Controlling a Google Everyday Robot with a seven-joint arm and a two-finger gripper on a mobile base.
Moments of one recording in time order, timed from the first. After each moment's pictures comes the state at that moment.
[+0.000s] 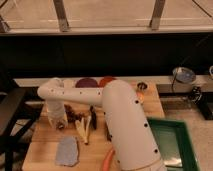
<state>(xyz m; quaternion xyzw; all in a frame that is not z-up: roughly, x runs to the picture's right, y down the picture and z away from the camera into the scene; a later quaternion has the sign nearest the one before) -0.270 0.212 0.839 -0.27 -0.38 -0.67 0.58</state>
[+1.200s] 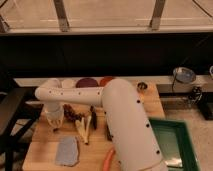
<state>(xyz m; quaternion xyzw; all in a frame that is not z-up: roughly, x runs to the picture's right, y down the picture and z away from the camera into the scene) -0.273 0.200 0.825 -0.24 -0.36 -0.68 0.59</state>
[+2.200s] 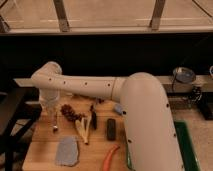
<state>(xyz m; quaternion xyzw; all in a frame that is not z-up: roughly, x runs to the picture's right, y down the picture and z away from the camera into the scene) -0.285 0.126 0.762 -0.16 -0.35 -0.67 0.63</state>
